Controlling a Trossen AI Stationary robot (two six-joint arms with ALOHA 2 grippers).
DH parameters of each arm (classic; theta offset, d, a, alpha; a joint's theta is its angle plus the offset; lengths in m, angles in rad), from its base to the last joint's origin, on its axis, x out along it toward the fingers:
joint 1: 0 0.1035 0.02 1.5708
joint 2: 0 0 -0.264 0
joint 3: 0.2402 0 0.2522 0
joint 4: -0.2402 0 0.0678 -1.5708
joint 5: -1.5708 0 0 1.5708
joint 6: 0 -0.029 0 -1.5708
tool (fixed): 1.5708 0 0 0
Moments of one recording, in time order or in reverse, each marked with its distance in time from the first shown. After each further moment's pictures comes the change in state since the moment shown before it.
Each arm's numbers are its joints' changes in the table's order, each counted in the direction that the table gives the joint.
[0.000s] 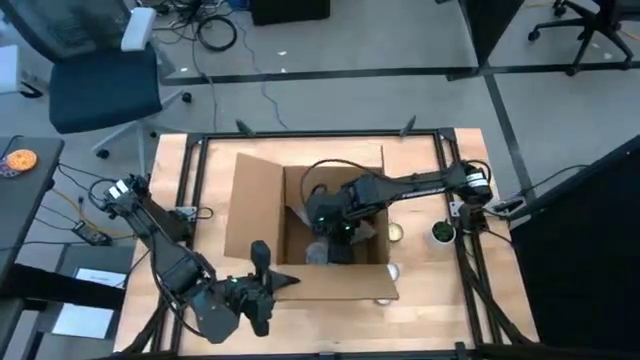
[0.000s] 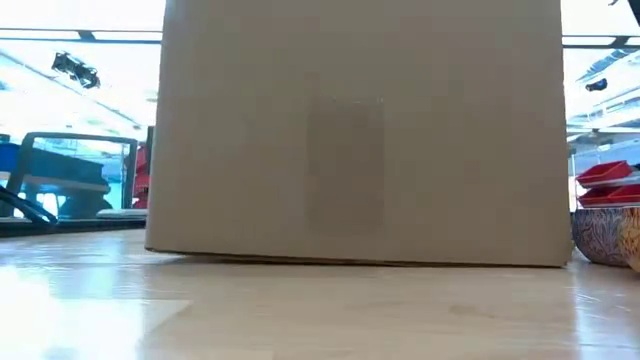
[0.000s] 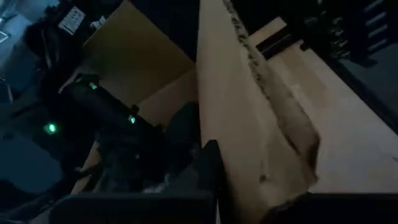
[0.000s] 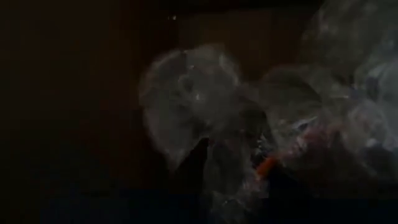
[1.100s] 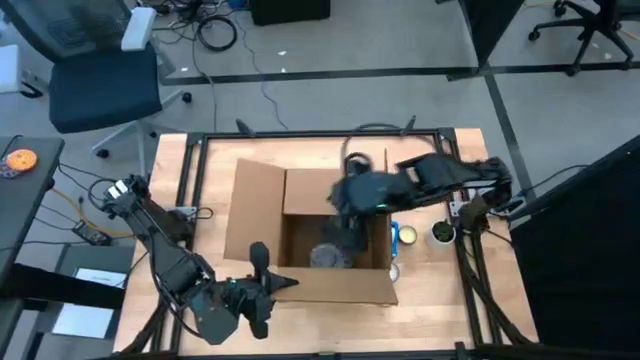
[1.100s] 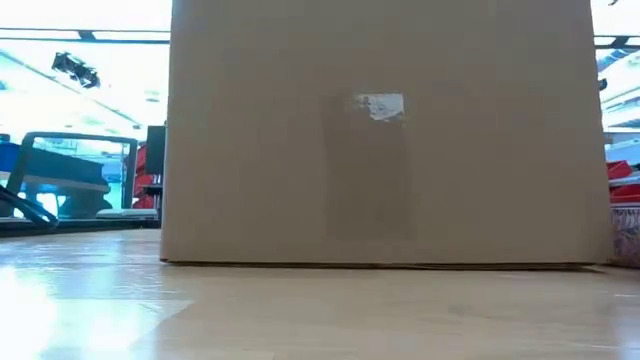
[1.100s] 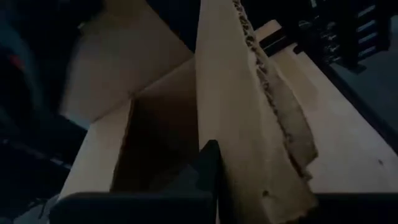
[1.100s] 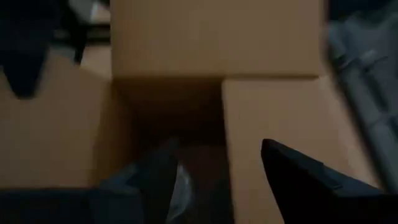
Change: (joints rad) left arm -0.004 -0.015 -0.001 -0.003 -0.068 0.018; right arm 0.167 0.209 0.436 -0.085 -0.451 0.031
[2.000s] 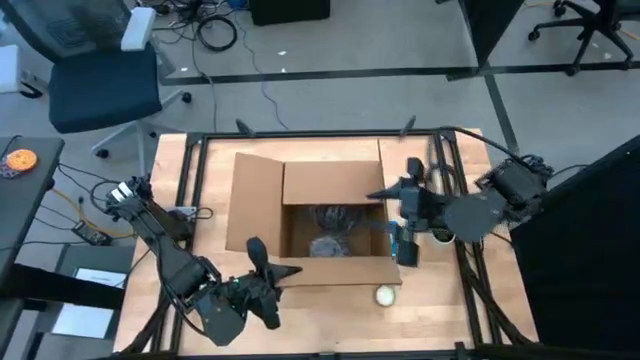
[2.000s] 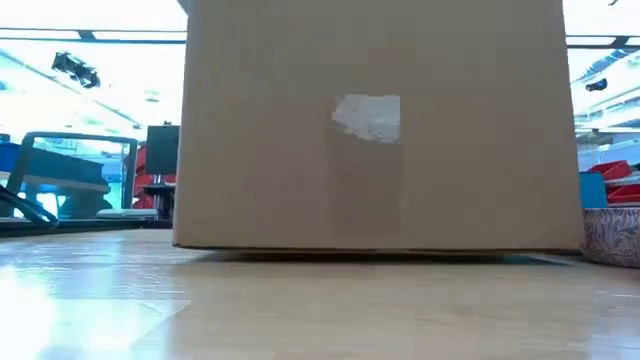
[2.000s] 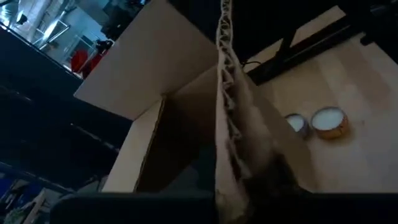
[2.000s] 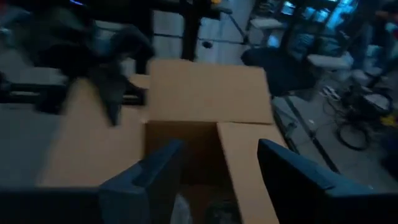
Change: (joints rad) left arm 0.019 -0.008 -0.007 0.101 0.254 -0.067; right arm 0.216 0.114 -0.007 0.037 -0.330 0.008
